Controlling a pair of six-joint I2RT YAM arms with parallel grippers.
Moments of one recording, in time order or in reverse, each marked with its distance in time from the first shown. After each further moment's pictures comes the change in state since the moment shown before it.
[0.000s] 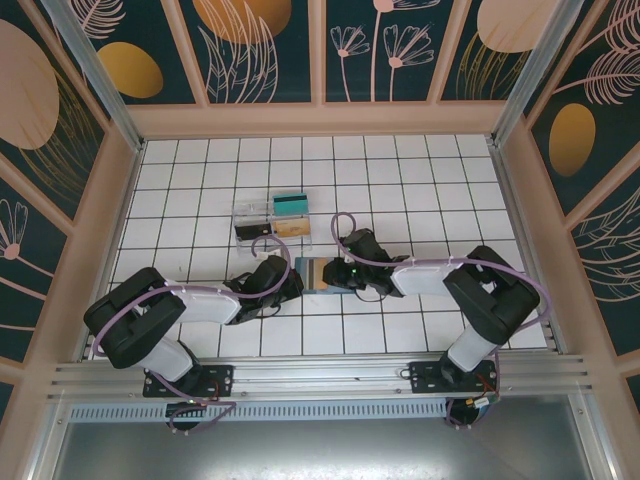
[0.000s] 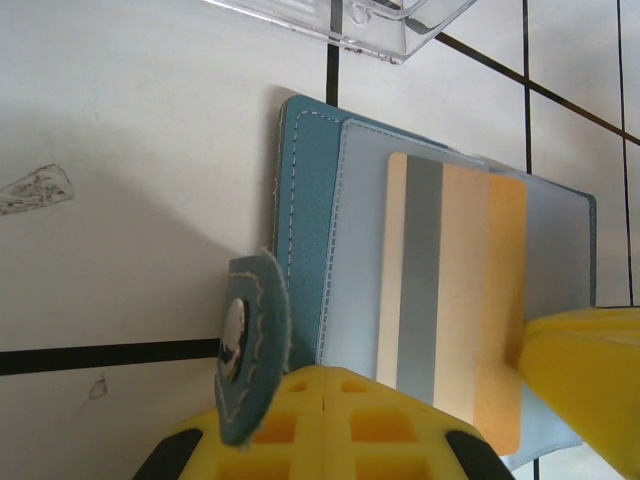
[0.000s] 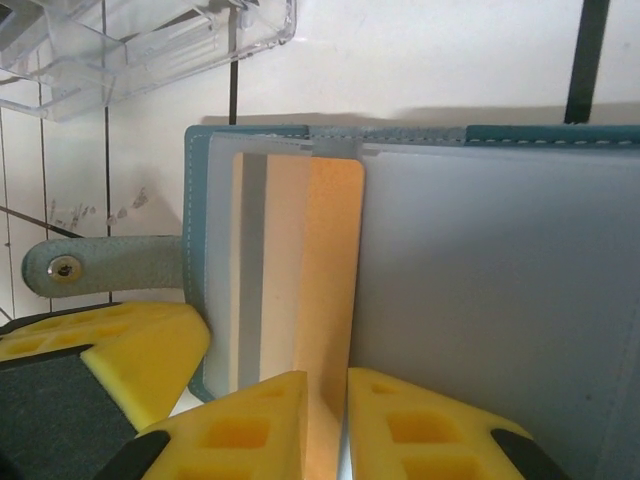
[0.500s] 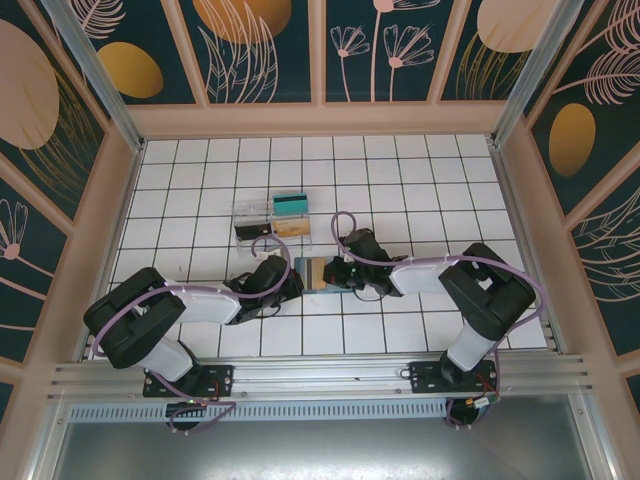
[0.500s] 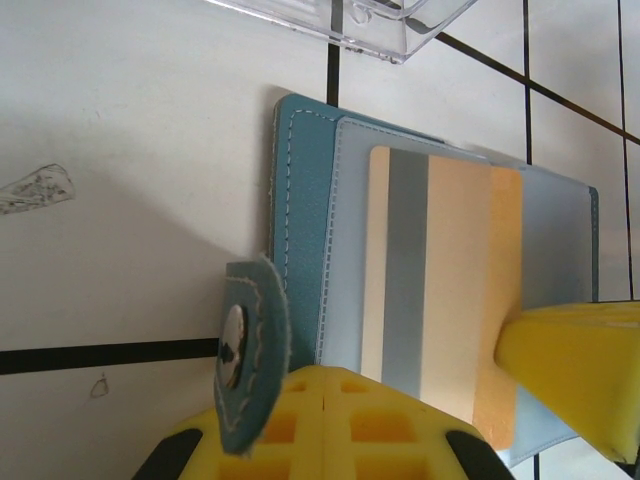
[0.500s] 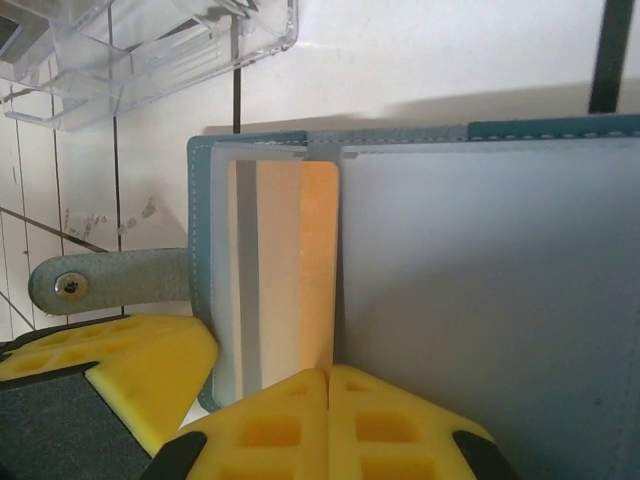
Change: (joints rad) left arm 0.000 -0.002 0.000 -0.003 0.000 0.000; right arm -0.013 0.020 -0.008 0.049 -0.023 0.030
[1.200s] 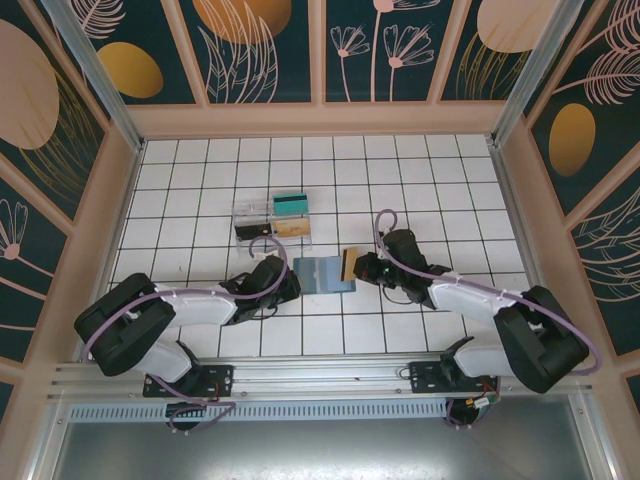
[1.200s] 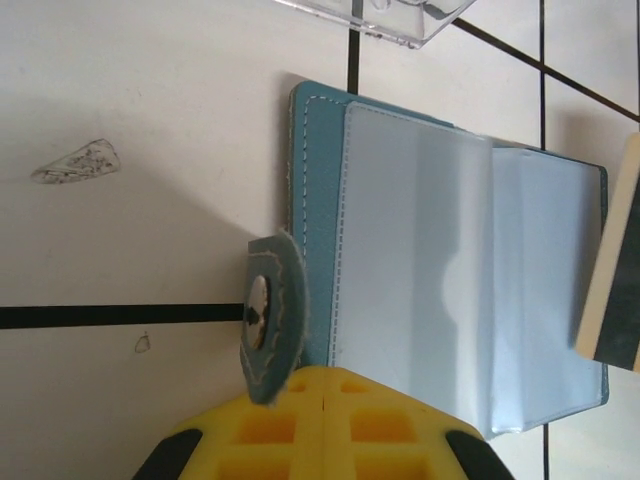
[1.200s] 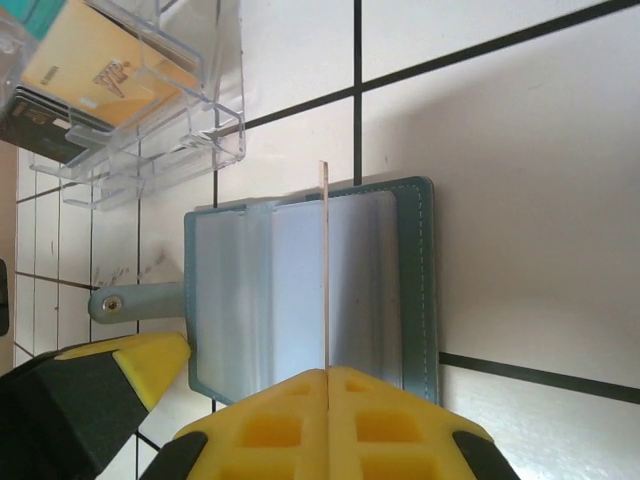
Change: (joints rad) left arm 0.000 -0.068 0.000 -0.093 -0.001 0.006; right arm -0.155 -0.377 -0.169 -0.126 0.039 -0.060
